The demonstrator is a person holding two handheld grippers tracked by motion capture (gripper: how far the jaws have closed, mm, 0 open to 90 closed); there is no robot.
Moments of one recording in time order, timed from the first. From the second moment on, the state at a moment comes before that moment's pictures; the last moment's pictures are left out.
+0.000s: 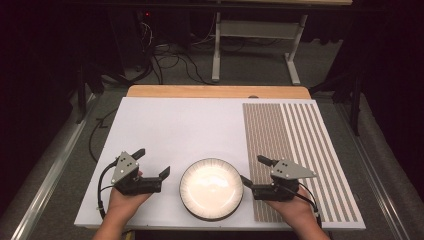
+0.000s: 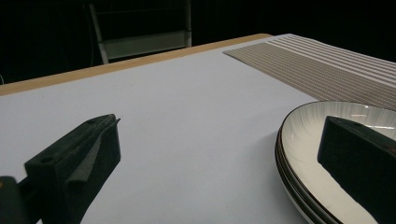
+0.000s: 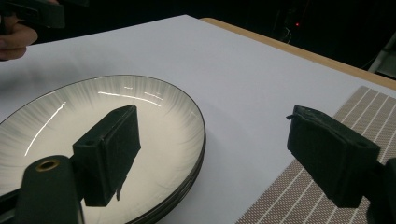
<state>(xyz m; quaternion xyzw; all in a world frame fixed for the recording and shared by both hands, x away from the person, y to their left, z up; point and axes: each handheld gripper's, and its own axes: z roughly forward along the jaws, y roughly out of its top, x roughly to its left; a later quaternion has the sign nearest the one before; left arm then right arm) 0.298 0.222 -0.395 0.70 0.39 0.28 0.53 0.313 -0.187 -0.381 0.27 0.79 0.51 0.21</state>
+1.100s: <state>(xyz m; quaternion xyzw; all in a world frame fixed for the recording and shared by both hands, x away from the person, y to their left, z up) 0.296 0.217 -0.394 0.70 0.39 0.28 0.53 0.310 -0.163 -0.378 0.25 0.82 0.48 0.18</state>
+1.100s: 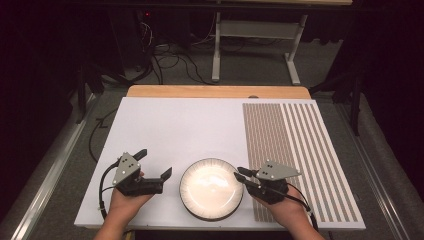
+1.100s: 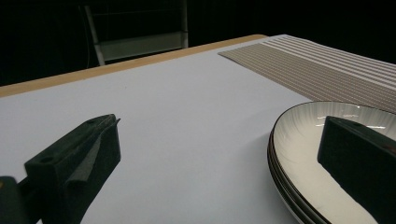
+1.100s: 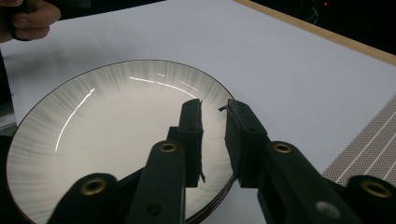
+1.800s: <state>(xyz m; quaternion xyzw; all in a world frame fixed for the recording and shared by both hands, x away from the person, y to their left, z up) 0.296 0.218 -0.394 0.70 0.39 0.28 0.53 0.312 -0.174 -0.390 0.26 0.85 0.44 0.14</state>
